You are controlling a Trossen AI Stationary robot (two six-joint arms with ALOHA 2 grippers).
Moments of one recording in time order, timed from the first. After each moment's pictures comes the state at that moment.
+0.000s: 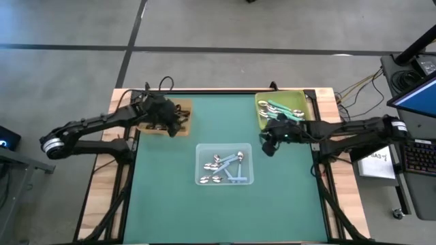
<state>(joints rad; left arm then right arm) 0.61 1.04 0.60 -0.35 0.15 -0.04 -0.10 1.03 0.60 -0.31 0.26 0.28</state>
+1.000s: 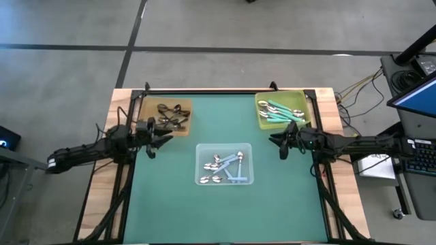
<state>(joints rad) 0.24 0.04 0.01 0.10 0.06 -0.31 -0.16 0.51 0.04 0.09 0.16 0.38</state>
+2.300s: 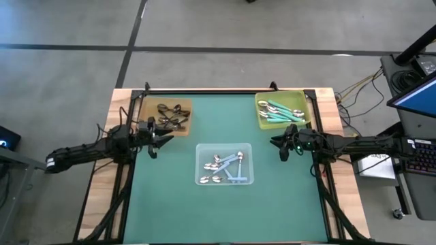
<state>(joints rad) 0.24 0.08 0.01 0.10 0.03 -0.27 -0.16 0.51 0.02 0.02 0.14 0.39</state>
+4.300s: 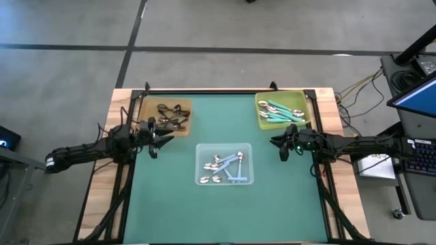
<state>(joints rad) 0.24 0.09 0.01 0.10 0.04 -0.27 -0.16 0.51 0.02 0.02 0.14 0.39</state>
